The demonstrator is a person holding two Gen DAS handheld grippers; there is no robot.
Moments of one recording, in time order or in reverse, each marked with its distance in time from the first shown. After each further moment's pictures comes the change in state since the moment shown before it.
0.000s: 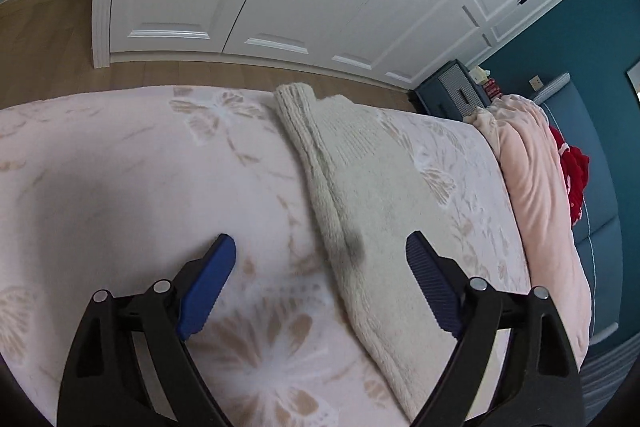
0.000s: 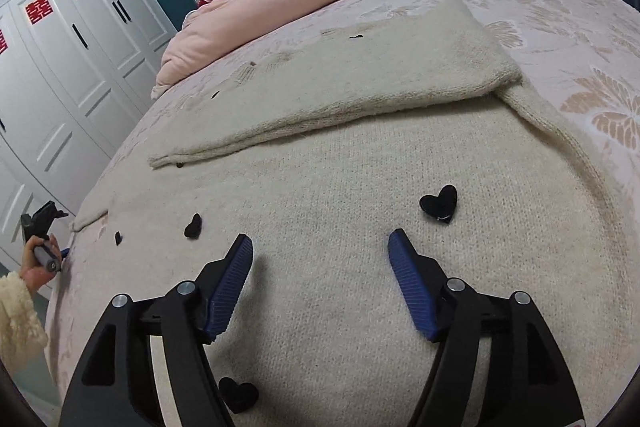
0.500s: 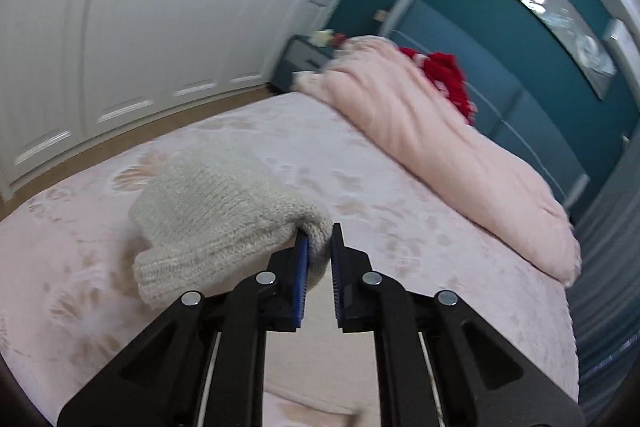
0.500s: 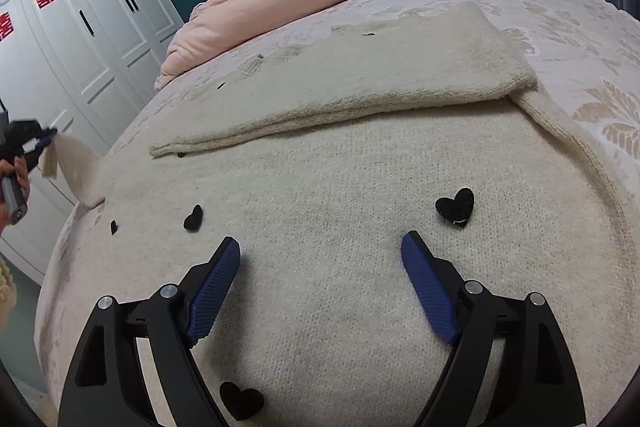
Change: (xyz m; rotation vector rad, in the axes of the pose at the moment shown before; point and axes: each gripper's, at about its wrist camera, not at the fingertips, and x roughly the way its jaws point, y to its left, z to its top) left arm -0.112 -0.194 -0.086 0.530 -0.001 -0.389; right arm 0.003 0.003 -0.004 -0.032 -0.005 0.007
